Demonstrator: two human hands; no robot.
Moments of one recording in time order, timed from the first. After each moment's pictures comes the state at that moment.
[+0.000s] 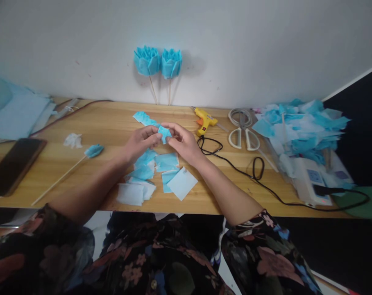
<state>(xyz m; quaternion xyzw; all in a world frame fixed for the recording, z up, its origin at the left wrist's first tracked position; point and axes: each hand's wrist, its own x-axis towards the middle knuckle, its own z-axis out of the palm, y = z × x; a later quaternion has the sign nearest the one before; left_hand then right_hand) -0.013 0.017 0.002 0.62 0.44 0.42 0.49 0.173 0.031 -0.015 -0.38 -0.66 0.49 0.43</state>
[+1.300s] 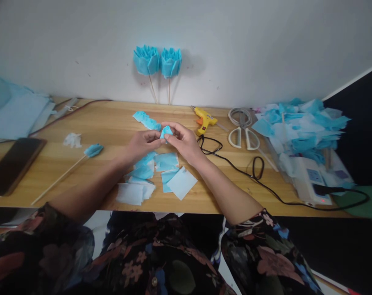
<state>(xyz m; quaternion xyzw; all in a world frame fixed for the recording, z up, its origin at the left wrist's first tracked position) -0.011 0.014 0.001 0.65 0.45 0.39 0.48 0.170 0.029 -0.012 -0.39 -0.62 0.51 0.45</state>
